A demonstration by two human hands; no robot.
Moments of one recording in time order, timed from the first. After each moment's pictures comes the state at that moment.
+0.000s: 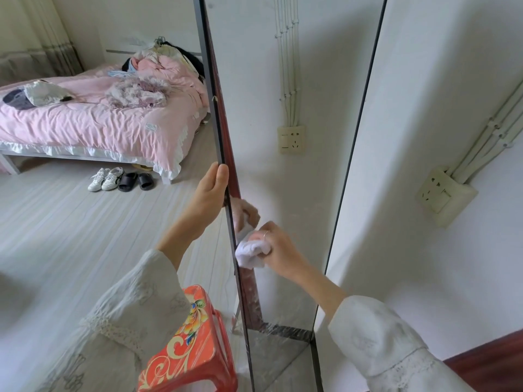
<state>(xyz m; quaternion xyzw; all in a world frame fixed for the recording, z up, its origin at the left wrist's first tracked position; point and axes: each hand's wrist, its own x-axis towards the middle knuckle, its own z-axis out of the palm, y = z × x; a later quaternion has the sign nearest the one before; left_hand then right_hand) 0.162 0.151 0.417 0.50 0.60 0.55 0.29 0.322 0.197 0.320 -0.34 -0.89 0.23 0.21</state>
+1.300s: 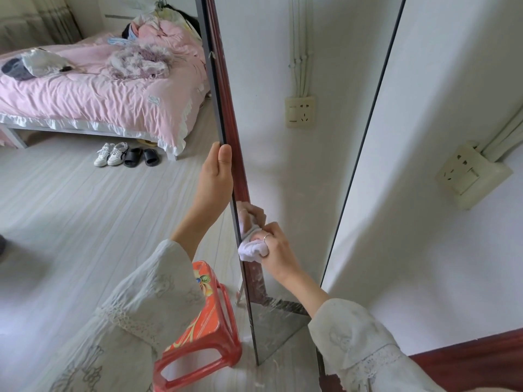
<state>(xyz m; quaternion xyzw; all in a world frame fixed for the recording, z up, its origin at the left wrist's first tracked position) 0.180 0.153 0.399 0.49 0.62 0.60 0.13 0.316 0.182 0.248 -0.38 -0.85 0.26 0.26</state>
